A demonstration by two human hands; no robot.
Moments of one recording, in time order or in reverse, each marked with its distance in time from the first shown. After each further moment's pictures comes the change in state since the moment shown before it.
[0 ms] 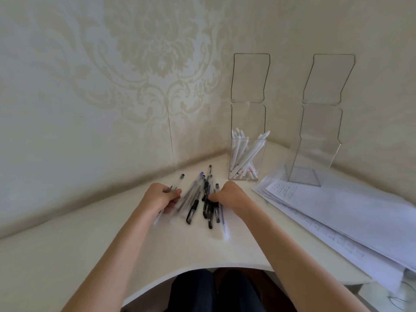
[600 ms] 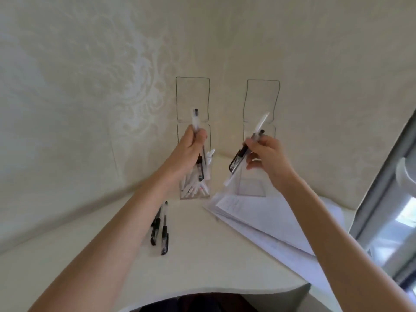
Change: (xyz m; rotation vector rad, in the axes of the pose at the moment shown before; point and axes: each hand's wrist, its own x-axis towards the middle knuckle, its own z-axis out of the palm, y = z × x) left_hand -0.041 0.188 0.097 -0.077 -0.174 0.730; right_hand -0.064 0.043 -0.185 0.734 0.472 -0.424
